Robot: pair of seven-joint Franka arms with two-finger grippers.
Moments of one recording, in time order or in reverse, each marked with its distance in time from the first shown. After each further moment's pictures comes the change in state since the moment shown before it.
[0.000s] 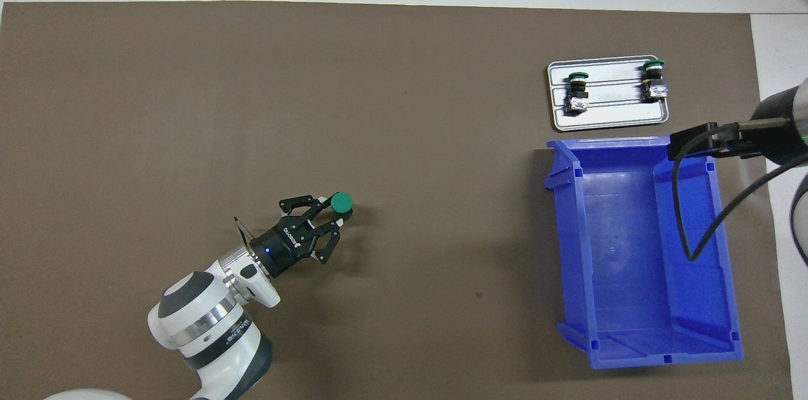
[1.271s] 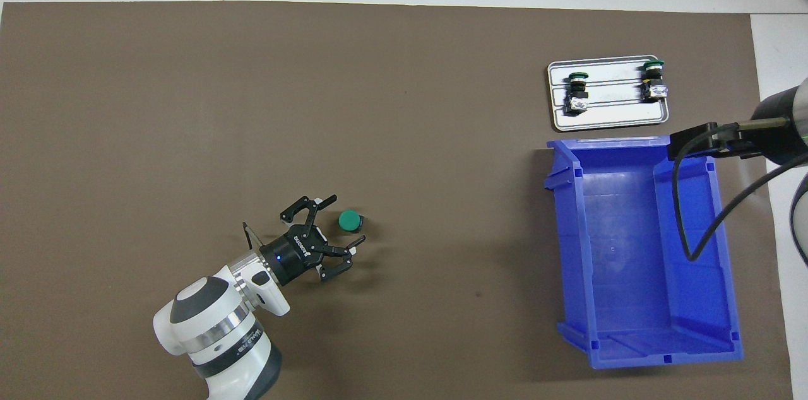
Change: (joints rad) left arm -0.067 -0.028 -0.004 0.001 0.020 0.109 -0.020; right arm 0.000 0.000 0.000 0.000 0.000 0.000 0.000
